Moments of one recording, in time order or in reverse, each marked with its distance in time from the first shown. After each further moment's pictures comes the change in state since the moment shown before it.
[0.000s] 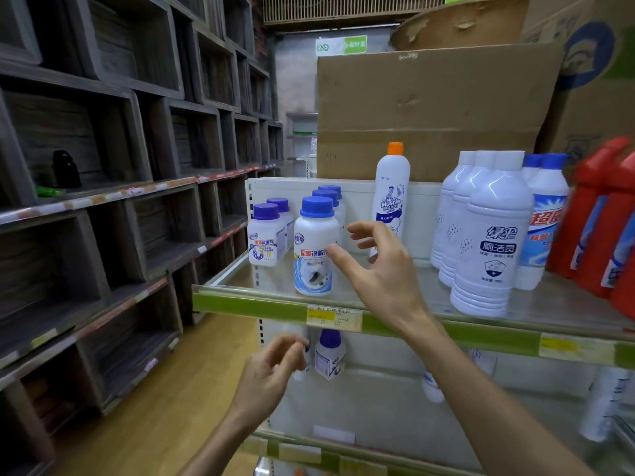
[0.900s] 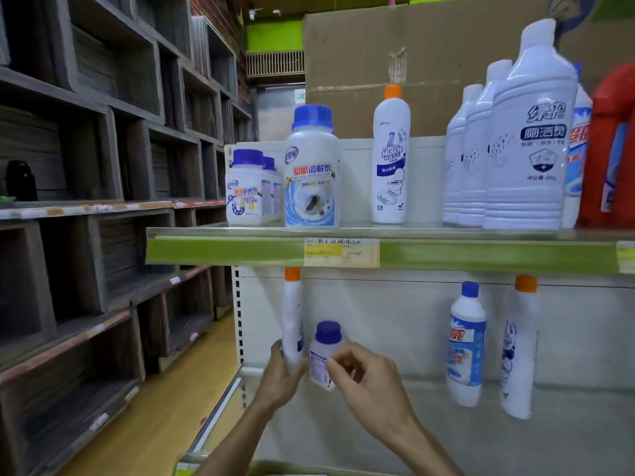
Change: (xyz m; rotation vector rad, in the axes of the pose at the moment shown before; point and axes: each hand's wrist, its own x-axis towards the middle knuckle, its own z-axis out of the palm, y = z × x) left_hand 0.068 -0.241 0.077 0.158 -0.048 -0.287; right_hand -0.166 0.194 0.131 0.090 -0.098 0.150
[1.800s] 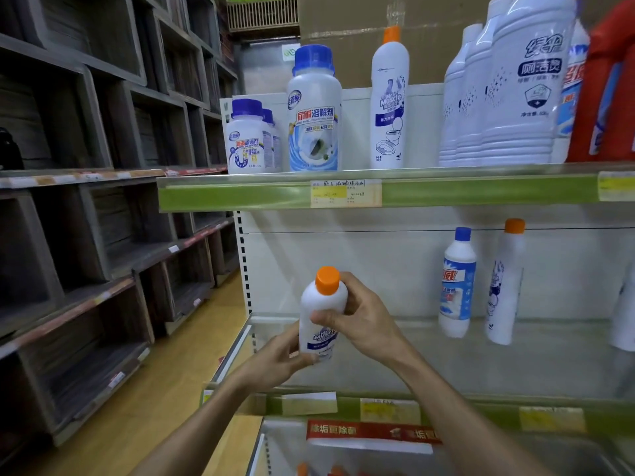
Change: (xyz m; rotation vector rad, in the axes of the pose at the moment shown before) left_hand -0.084 0.001 -0.043 -0.080 -0.511 0.328; right_hand -0.004 -0.012 0.012 0.409 -0.178 0.004
